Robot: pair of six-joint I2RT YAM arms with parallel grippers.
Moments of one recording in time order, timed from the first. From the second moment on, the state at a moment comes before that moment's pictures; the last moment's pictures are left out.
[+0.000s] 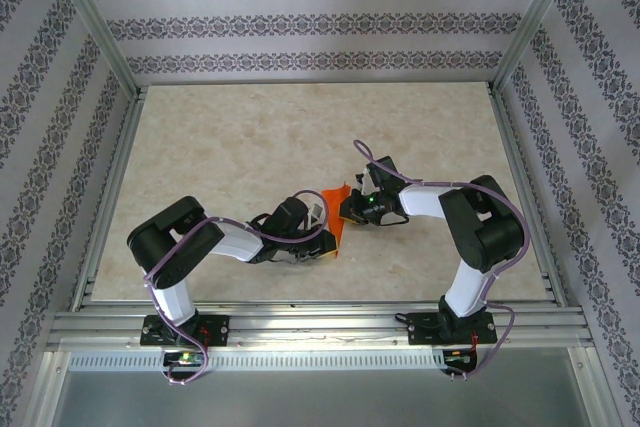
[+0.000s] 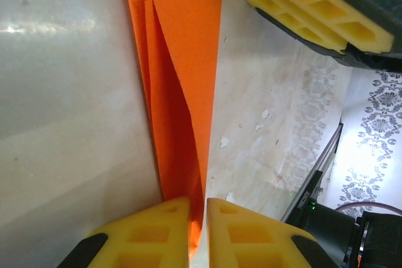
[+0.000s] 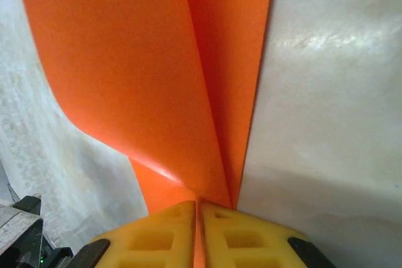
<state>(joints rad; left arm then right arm) -0.79 1.77 0.62 0.44 0.49 -1.13 0.42 1.77 0.80 -0.10 -0.58 0.72</state>
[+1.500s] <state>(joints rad) -0.81 1.62 0.57 0.28 0.44 -1.09 0.42 1.77 0.81 -0.11 -0.58 0.72</state>
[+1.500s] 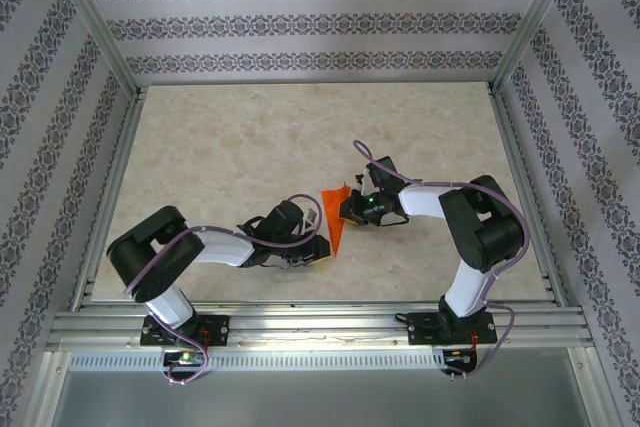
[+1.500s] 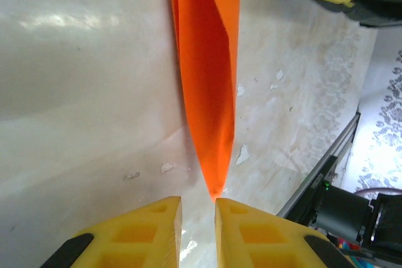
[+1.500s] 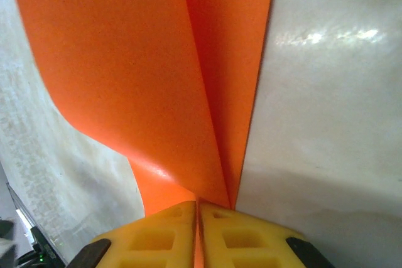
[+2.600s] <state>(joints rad) -0.81 1.84 0.76 0.31 0.42 -1.01 0.42 1.77 0.81 -0.11 -0.58 0.72</state>
